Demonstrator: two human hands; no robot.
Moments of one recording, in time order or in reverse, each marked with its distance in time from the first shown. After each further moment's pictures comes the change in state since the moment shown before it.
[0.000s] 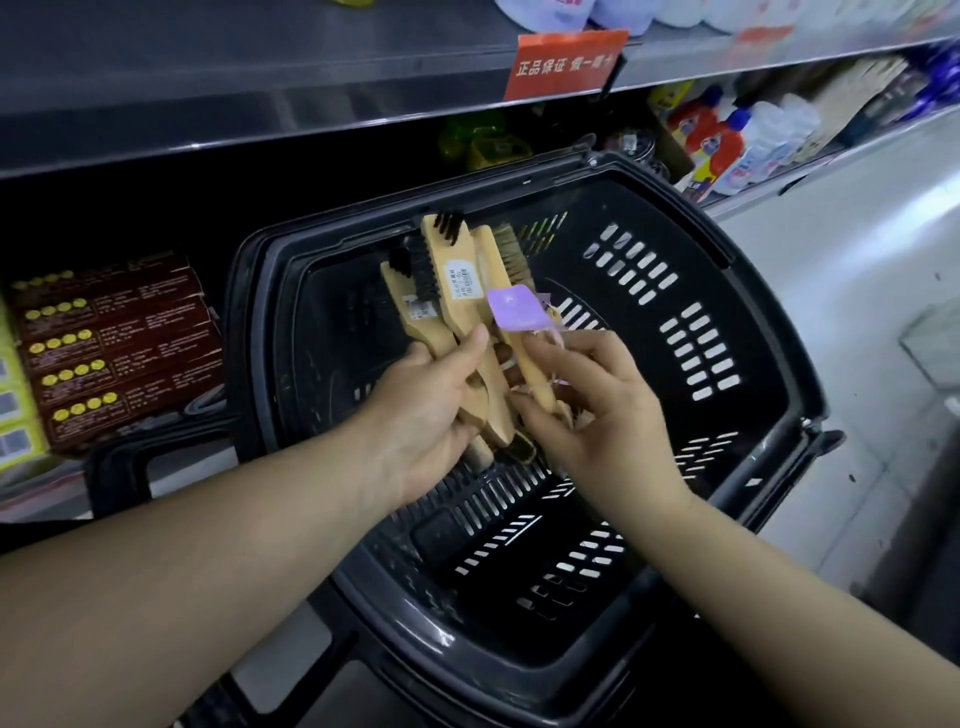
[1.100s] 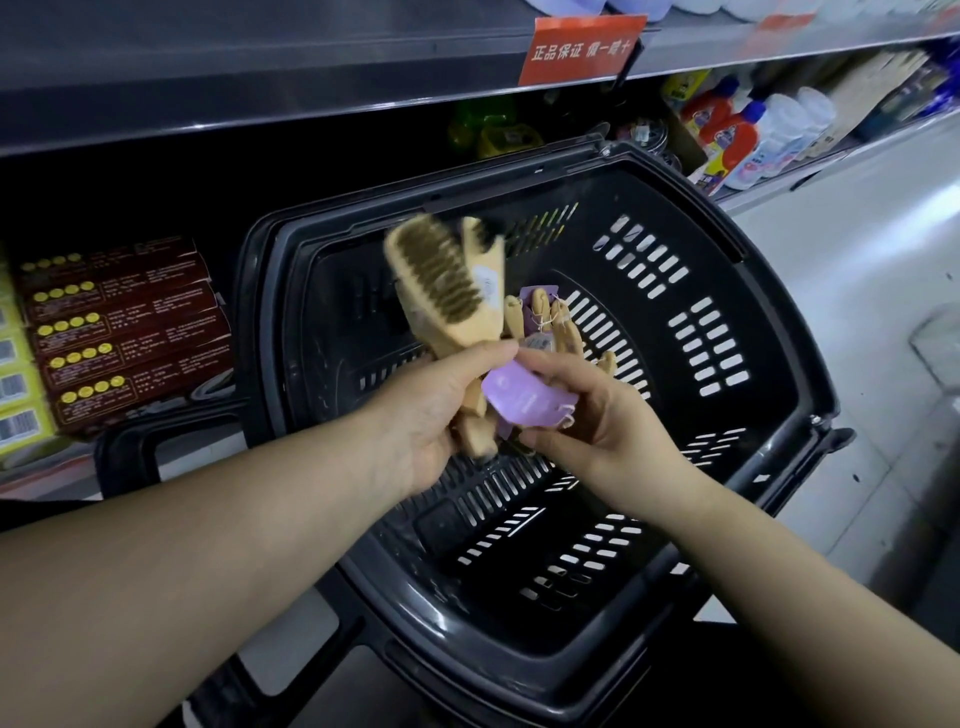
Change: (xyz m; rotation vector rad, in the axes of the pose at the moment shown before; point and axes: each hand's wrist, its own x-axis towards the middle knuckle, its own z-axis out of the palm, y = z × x) left_hand -0.001 -0.003 -0.006 0.266 0.065 -0.135; right_hand -0.002 0.010 -0.006 0.574 -0.423 0.281
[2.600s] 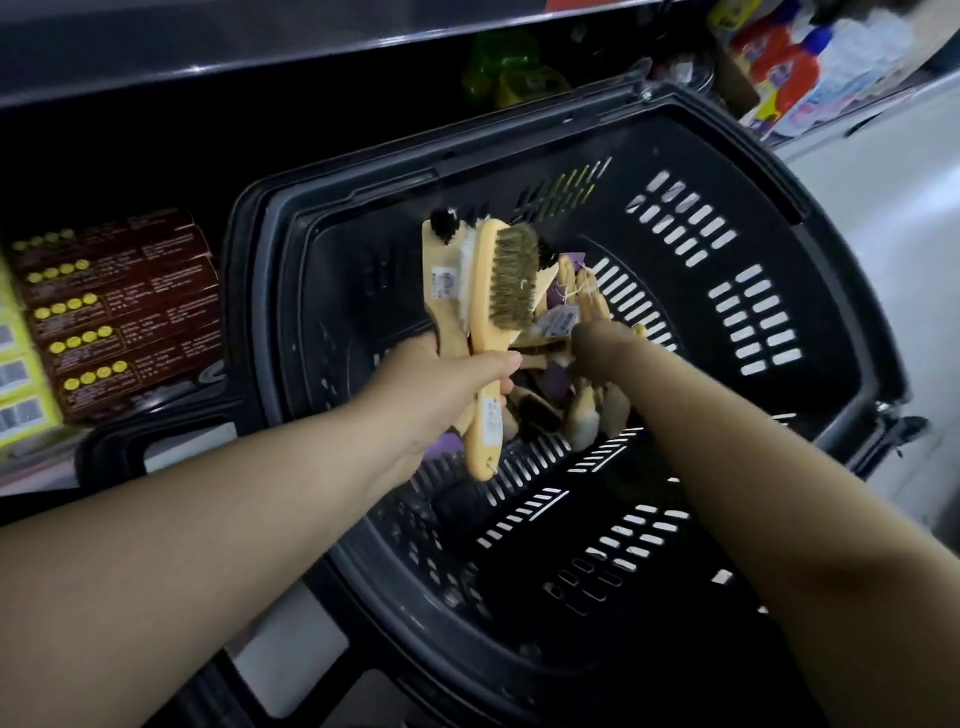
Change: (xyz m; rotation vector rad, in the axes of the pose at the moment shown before) left_hand 0.020 -0.004 -0.023 0.344 0.120 0.062; right_hand 0.115 0.092 -0.044 -1.067 -0.206 0.769
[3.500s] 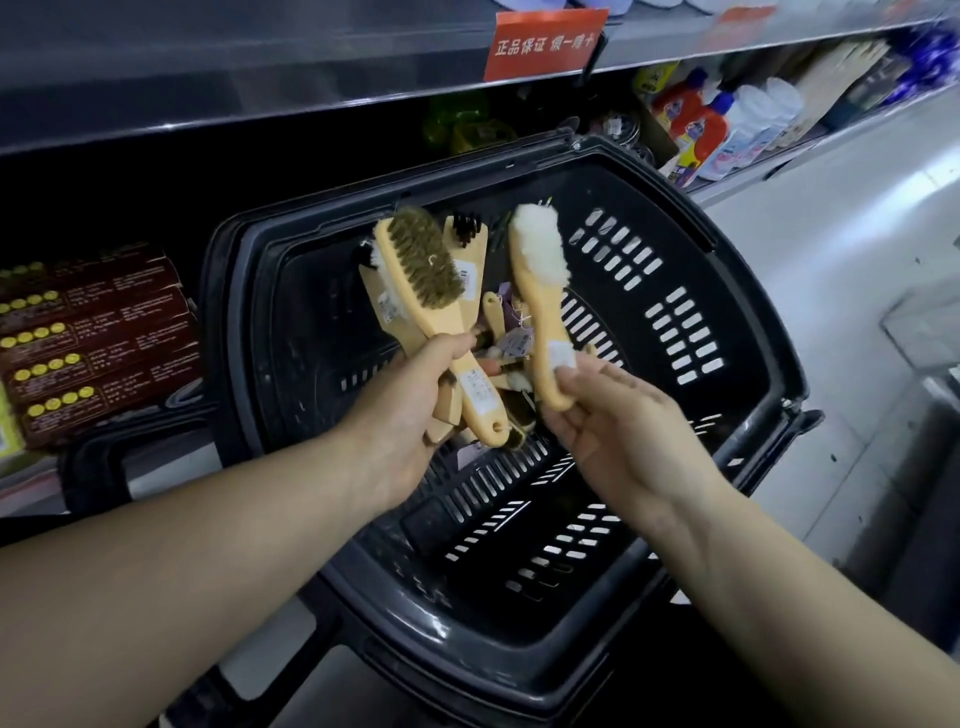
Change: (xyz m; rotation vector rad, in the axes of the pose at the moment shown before) left_hand -0.022 0.007 0.022 -0.390 -0.053 -0.004; right_hand -0.170 -0.002 0.007 1.991 0.000 -0.226
